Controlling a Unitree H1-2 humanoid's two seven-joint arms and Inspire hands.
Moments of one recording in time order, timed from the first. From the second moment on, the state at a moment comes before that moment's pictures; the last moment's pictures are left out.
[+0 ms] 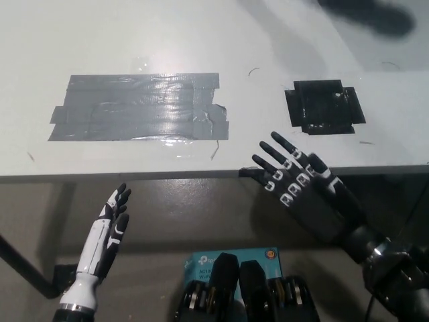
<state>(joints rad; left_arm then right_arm) -0.13 0.16 -0.01 0.28 0.22 -0.40 0.02 -0.28 -0.19 0.13 -0.07 1.09 0.41 0.25</state>
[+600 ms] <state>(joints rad) -0.12 0.15 -0.01 0.29 0.23 -0.40 0.02 -0.16 -0.22 0.12 -0.04 0.73 0.28 0.24</state>
